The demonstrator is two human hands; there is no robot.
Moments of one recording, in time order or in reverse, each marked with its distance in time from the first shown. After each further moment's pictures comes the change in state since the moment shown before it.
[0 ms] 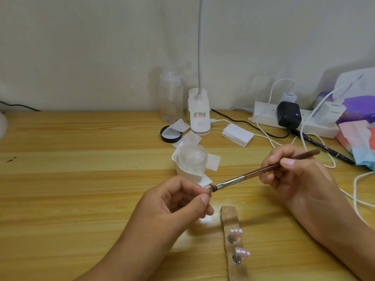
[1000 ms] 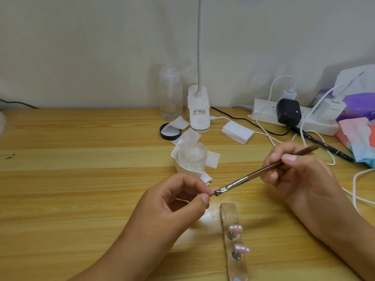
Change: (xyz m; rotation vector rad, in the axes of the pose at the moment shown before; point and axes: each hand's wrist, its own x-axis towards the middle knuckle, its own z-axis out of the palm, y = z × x) left_hand -0.002 0.000 0.001 0.076 0.000 0.016; right_hand 0.000 0.000 -0.001 0.013 -0.006 0.006
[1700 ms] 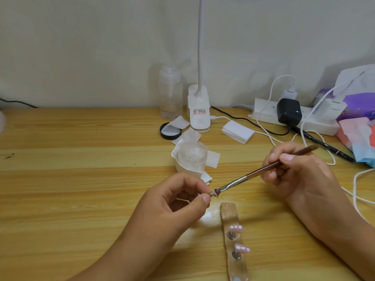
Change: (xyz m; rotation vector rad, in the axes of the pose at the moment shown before) left_hand 0.000 -0.001 -0.001 0.019 -0.015 0.004; right_hand -0.001 0.002 0.001 -0.029 0.031 -0.018
